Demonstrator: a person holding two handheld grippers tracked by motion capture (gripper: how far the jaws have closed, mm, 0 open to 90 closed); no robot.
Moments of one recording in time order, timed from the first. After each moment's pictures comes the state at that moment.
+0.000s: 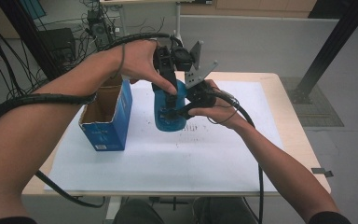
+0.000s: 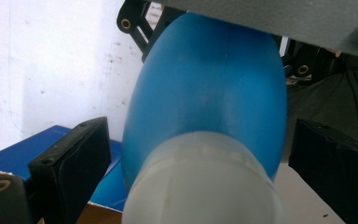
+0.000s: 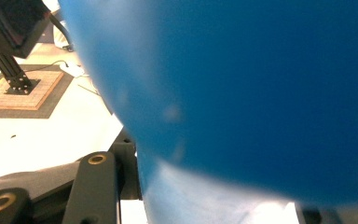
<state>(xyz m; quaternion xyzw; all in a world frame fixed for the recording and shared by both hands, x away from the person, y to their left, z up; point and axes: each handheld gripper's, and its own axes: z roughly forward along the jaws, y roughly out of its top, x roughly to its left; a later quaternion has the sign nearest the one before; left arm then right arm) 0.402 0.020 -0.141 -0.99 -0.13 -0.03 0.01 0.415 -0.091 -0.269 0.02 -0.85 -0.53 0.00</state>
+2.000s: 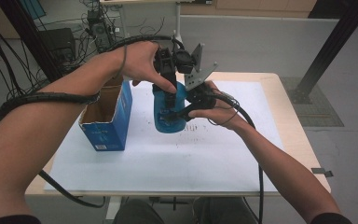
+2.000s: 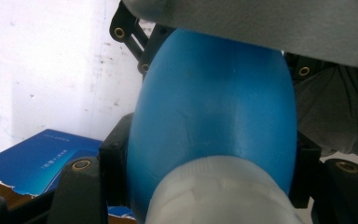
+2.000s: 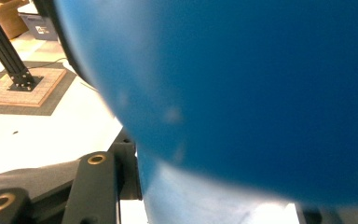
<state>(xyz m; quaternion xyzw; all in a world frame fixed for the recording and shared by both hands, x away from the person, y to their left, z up) 0.402 0.017 -0.146 -0.99 -0.12 -0.01 0.01 0.410 -0.091 -0.269 0.02 -0.85 -0.53 0.01</state>
